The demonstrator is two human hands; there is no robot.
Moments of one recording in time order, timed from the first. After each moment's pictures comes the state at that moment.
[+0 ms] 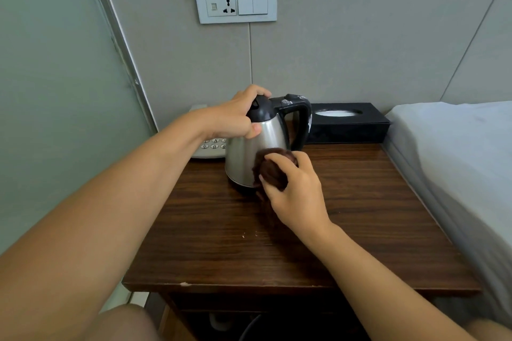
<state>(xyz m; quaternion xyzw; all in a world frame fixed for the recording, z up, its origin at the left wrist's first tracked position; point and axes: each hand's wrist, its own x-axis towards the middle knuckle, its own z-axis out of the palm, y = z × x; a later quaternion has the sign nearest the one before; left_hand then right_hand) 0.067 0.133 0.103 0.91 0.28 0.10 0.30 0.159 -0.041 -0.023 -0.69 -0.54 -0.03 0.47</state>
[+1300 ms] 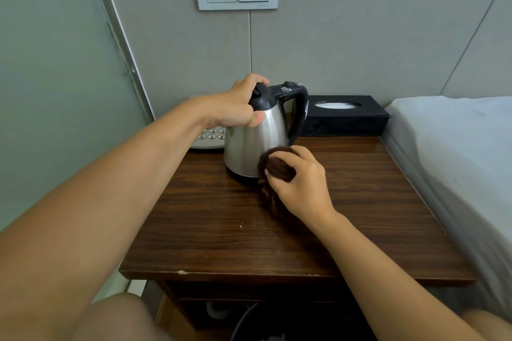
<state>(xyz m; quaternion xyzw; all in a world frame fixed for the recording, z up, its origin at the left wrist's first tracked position) 0.072 0.129 0.103 0.90 0.30 0.11 0.31 0.181 -0.042 -0.033 -0.69 -0.55 0.00 0.48</state>
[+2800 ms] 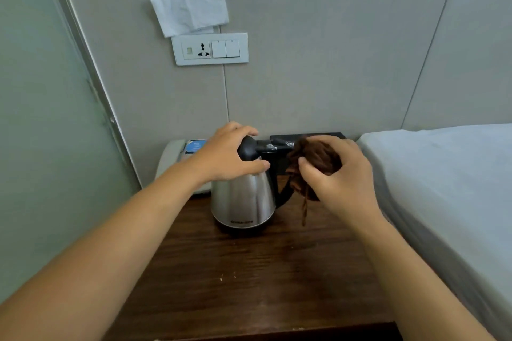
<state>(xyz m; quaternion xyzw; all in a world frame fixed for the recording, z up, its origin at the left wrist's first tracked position) 0.097 0.121 0.096 0.94 0.25 0.18 0.15 0.241 -0.088 0.068 -0.67 -0.48 -0.08 0.56</state>
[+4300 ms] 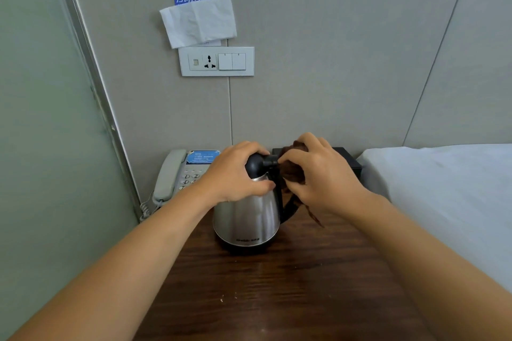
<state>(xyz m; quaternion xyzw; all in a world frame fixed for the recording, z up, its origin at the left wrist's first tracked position) 0.101 0.117 0.076 0.91 0.19 0.28 0.22 0.260 -0.040 0.088 -0.68 -0.66 -0.22 0.24</state>
